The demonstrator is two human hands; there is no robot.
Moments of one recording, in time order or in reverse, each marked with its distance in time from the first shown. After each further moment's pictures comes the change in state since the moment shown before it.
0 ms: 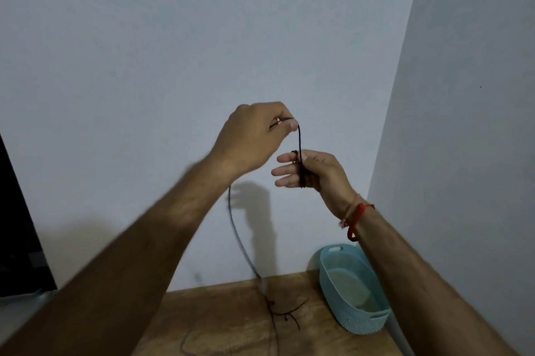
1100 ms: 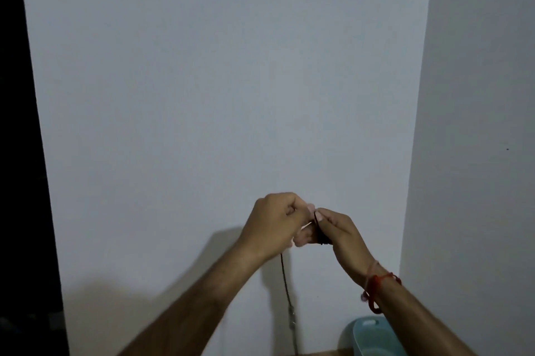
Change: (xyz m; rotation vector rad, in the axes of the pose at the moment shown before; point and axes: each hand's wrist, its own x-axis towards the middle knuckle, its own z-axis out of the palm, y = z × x) left_hand -0.017 -0.014 0.013 -0.381 -0.108 -0.269; right_hand 0.014 -0.003 0.016 -0.139 0.059 -0.153
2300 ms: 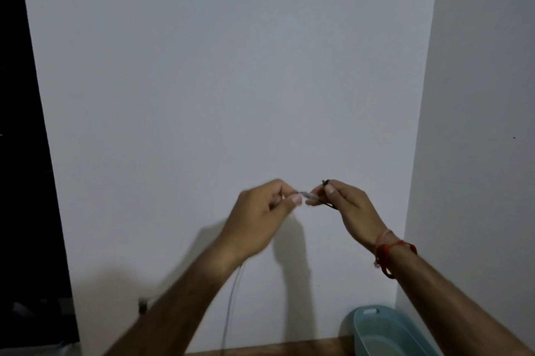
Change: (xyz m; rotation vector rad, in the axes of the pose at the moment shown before) left_hand -0.014 -0.018 -0.016 0.015 0.053 0.152; right_hand 0.023 -0.001 -0.032 -0.227 0.067 -0.094
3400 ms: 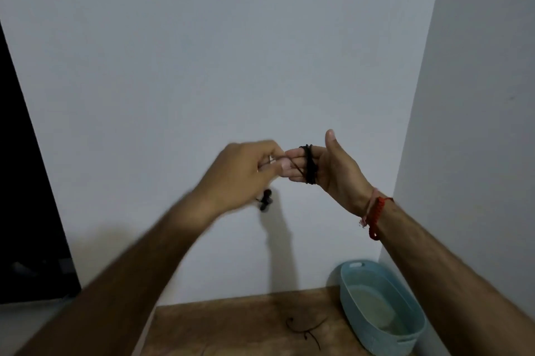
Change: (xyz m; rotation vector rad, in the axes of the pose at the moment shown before) left_hand -0.011 0.014 -0.026 0.325 -0.072 0.062; right_hand -0.008 -0.025 0.021 0.472 -0.277 0.287
